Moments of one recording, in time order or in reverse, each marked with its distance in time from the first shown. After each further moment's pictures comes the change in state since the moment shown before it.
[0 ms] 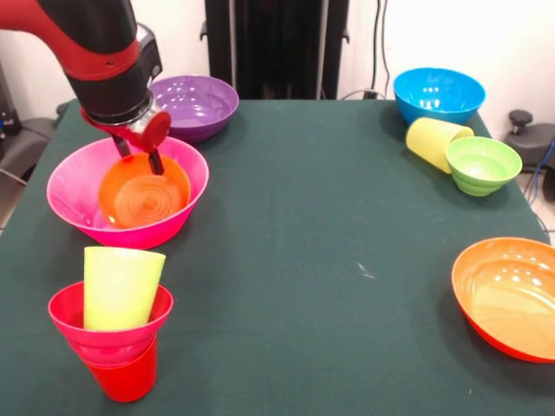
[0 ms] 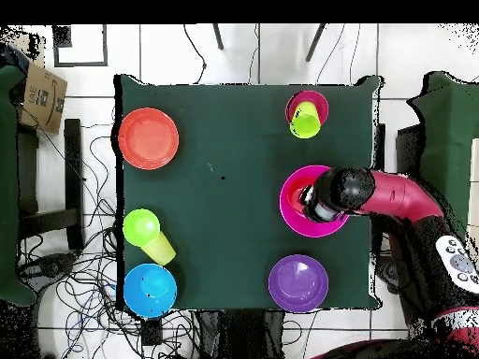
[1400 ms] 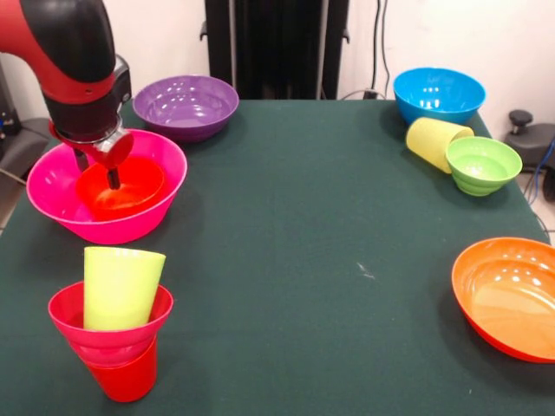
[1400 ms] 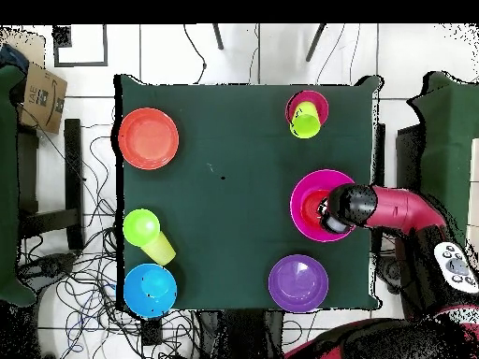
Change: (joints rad) arm 0.024 0.082 -0.142 -0.060 -0.117 -0.139 0.000
